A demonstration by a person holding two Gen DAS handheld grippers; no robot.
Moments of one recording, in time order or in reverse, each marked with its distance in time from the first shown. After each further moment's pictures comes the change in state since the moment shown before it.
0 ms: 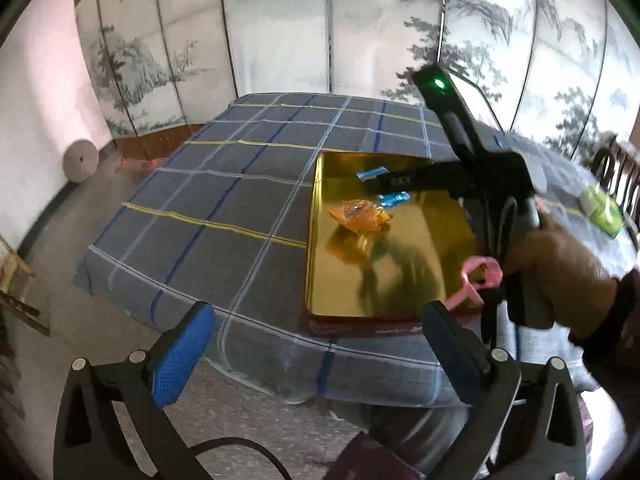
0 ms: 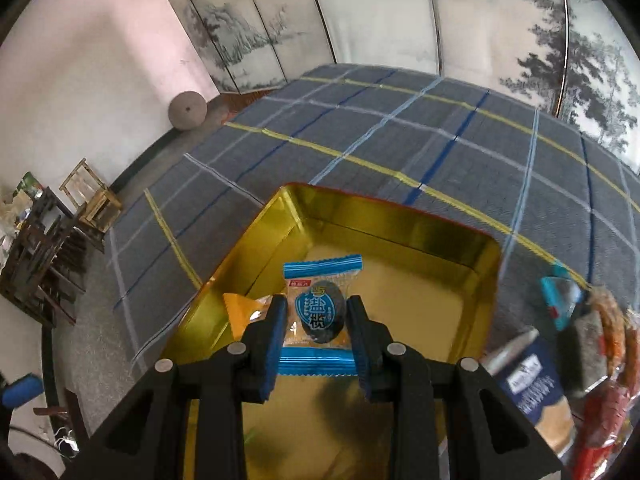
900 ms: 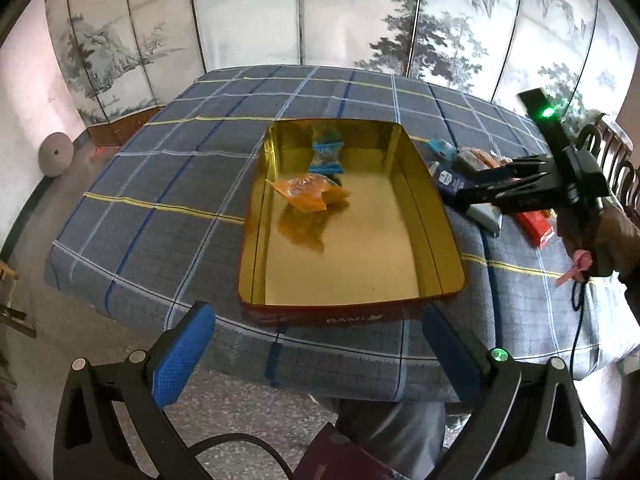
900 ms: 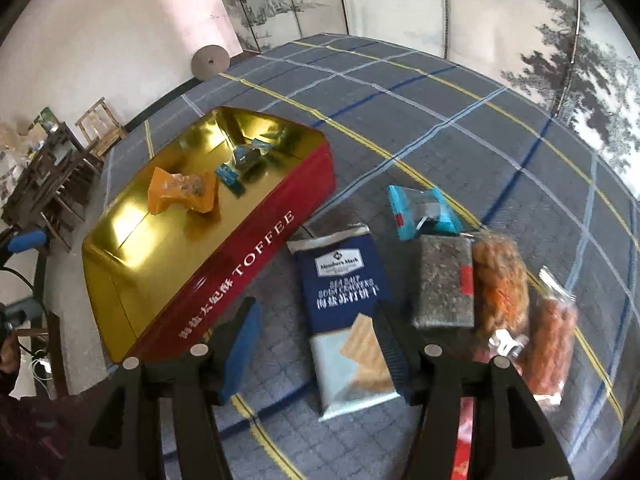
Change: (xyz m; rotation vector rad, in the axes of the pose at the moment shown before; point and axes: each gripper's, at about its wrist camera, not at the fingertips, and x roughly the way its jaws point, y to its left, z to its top) left arm 0.027 -0.033 0.000 0.022 0.096 -0.086; right arm -0.052 -0.125 -0.050 -0.205 0.132 0.007
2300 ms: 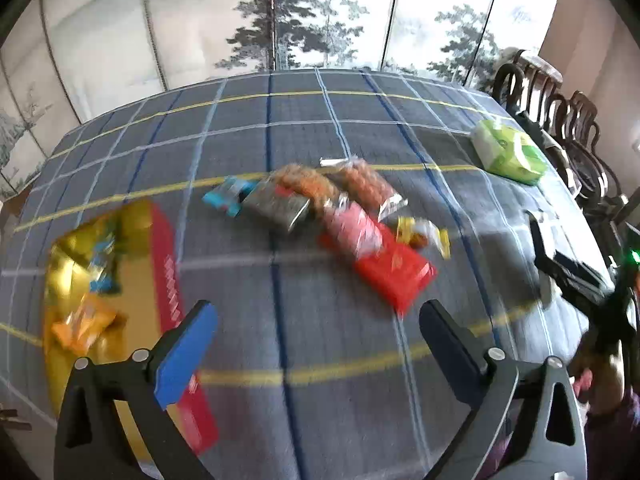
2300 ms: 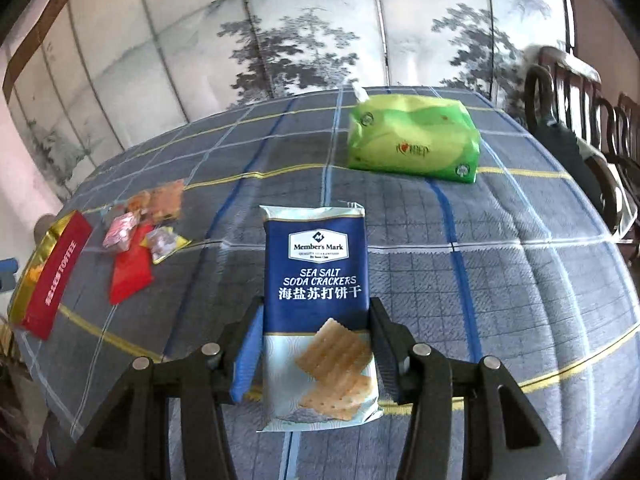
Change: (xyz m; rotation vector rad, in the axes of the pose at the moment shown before) left arm 0.066 -0.216 0.091 0.276 0.074 -0.227; right arm -0.152 -0.134 -0.284 0.700 -0.346 -0.463
